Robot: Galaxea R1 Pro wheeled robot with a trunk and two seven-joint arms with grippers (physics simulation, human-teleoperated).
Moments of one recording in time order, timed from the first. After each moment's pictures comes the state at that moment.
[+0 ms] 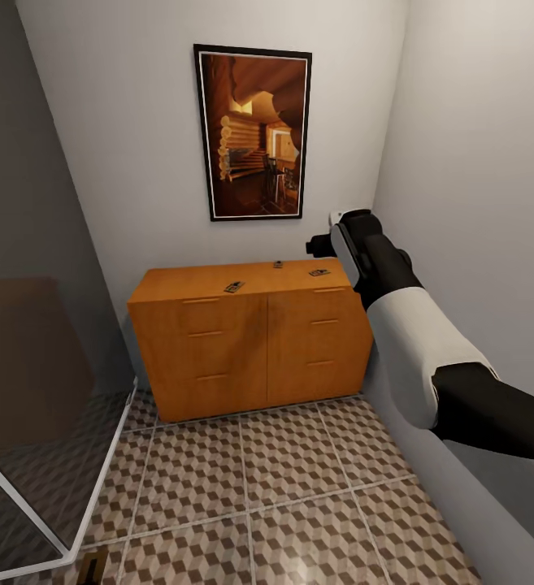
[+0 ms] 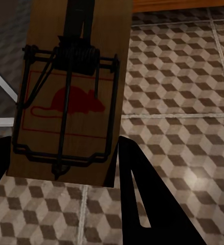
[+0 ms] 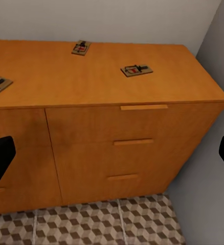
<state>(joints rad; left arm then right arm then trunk) -0.29 0.09 -0.71 0.08 0.91 -0.80 0.01 -1.47 0.17 0.03 -0.69 0.06 0.87 -0.15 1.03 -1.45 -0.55</state>
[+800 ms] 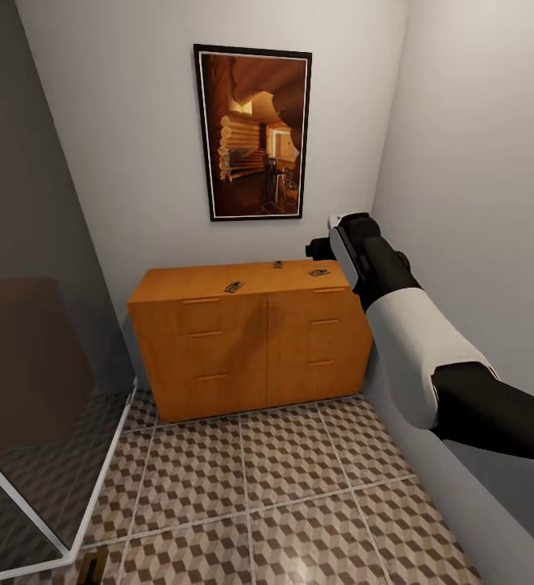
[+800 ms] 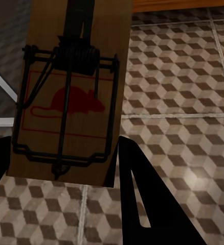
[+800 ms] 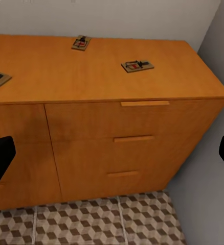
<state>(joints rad) -0.29 0.09 -0.71 0.08 0.91 -0.80 0.01 -1.47 0.17 0.03 -0.67 0.06 0.86 -0.15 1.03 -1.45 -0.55</state>
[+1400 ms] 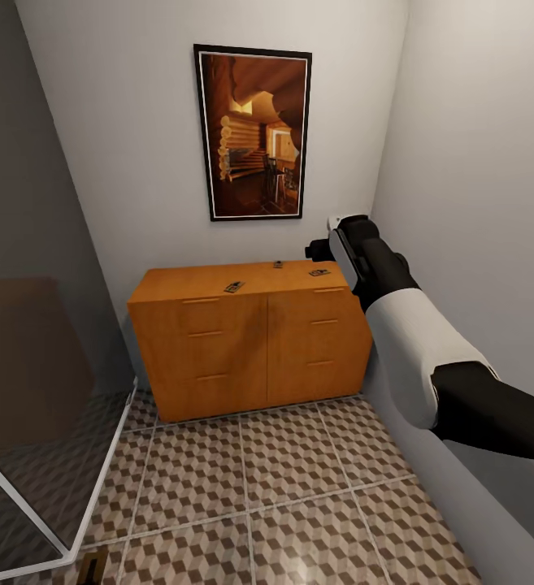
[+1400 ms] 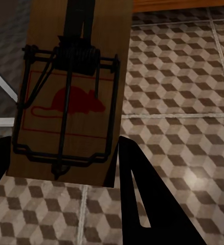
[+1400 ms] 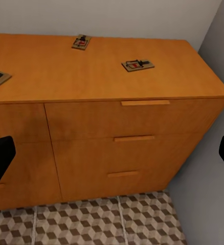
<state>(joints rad) -0.29 0.09 -0.71 0.08 0.91 -0.80 0.01 -1.47 0.17 0.03 -0.65 0.06 0.84 -0.15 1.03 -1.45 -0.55</state>
